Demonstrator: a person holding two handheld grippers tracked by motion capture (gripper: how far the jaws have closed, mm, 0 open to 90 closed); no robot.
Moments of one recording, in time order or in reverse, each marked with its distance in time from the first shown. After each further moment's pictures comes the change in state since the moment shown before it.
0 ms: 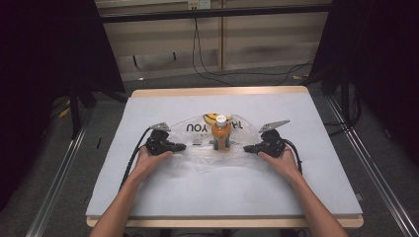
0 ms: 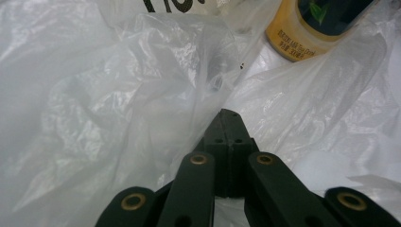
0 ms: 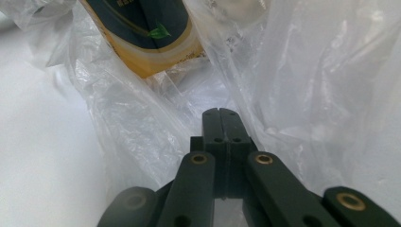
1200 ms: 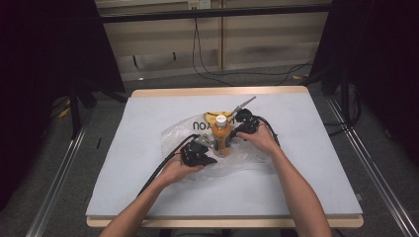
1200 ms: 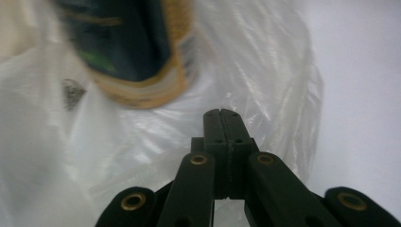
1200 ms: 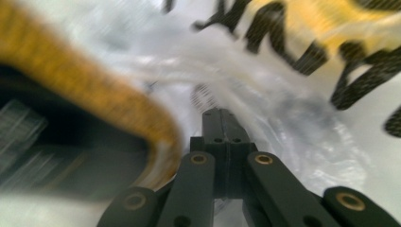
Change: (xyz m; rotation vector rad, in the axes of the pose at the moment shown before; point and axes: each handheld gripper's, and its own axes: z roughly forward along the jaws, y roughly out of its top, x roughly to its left) left arm -0.106 0.040 0.059 0.221 -0.070 0.322; right arm -0.020 0.085 0.066 0.208 0.056 -0.042
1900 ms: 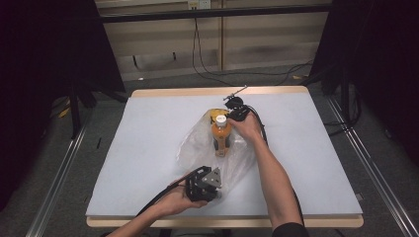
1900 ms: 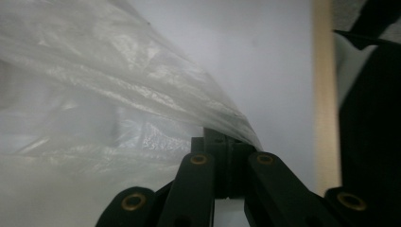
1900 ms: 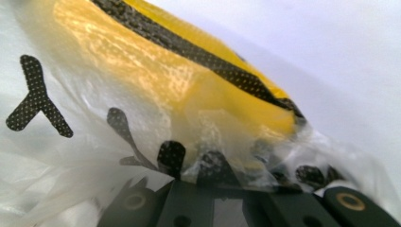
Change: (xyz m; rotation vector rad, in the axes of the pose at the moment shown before) left arm -0.097 -0.013 -0.006 0.042 -0.079 0.192; right arm -0.025 0.042 0.025 -0.065 -0.203 0.117
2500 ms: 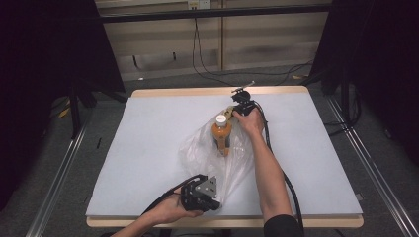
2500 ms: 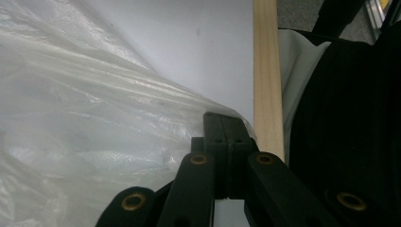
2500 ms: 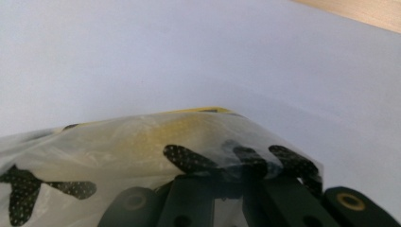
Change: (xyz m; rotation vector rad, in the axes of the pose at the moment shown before) left arm -0.013 -0.012 -0.006 -0.021 -0.082 0.015; right arm -0.028 0.004 -0.003 -0.048 -0.224 0.126
